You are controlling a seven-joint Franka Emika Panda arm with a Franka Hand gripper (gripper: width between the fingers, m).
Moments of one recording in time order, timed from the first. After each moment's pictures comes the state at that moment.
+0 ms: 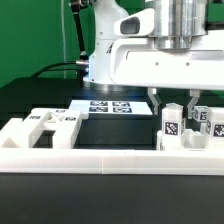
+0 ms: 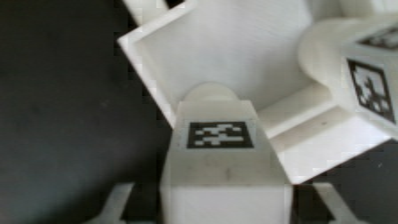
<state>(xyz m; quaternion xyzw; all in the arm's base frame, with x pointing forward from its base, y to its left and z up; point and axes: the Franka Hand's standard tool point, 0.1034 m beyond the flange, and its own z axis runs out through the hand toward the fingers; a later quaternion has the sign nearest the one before) 0.626 0.057 0.077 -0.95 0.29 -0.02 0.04</state>
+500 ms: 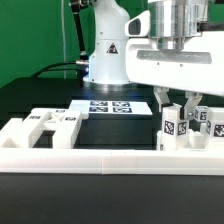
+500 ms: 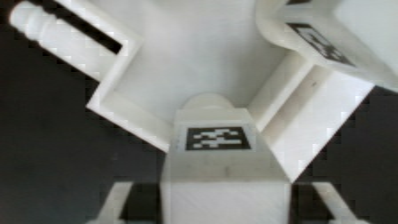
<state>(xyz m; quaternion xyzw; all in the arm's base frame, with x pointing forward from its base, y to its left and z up) 0.625 0.061 0.076 -0.85 0.52 -0.01 0.04</state>
